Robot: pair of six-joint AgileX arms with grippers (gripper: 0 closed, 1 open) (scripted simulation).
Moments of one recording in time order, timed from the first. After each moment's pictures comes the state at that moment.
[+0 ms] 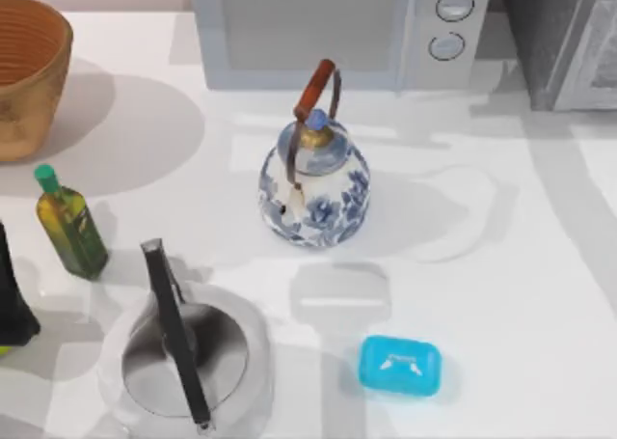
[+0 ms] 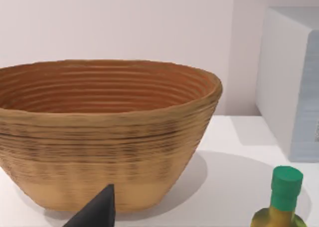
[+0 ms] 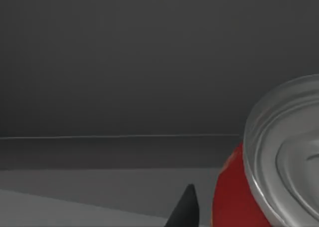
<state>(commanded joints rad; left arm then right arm) 0.00 0.00 0.00 0.00 0.00 0.00 0.20 1.26 1.71 -0.42 0.17 0.05</state>
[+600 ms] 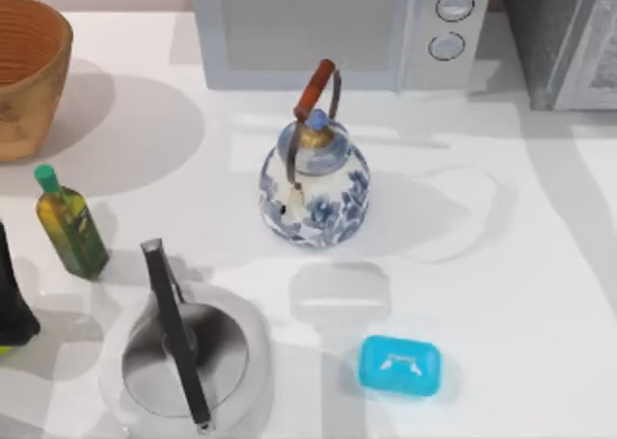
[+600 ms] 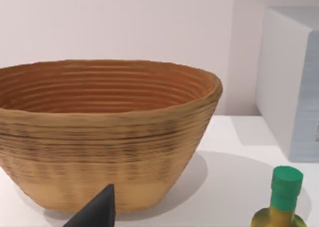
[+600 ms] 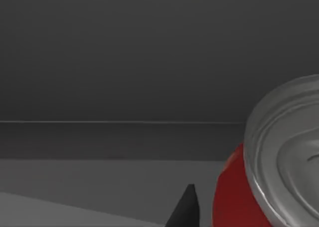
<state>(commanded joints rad) 0.00 0.00 0.00 0.00 0.00 0.00 0.19 1.34 1.75 -0.43 0.19 0.02</state>
